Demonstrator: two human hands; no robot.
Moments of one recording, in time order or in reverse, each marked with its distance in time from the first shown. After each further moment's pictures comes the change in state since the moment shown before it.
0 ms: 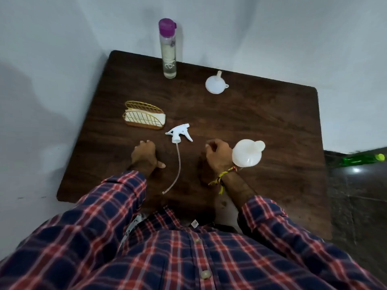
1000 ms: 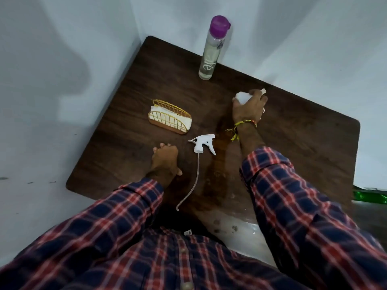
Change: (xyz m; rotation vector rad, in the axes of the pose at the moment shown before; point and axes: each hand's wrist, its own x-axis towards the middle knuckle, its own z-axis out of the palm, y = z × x) left_hand 0.025 -0.003 0.002 -0.005 -0.128 0.008; right_hand 0.120 -0.127 0.006 -0.145 0.193 -0.016
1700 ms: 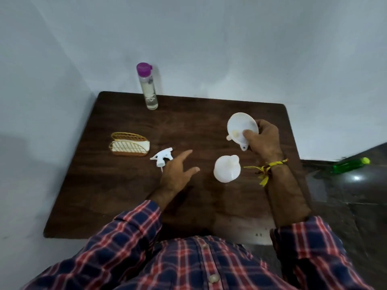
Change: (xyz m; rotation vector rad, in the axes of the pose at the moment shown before) left_hand -0.089 0.139 0.024 -0.509 0.477 0.657; right_hand -0.069 0.160 -0.215 0.478 0.142 0.045
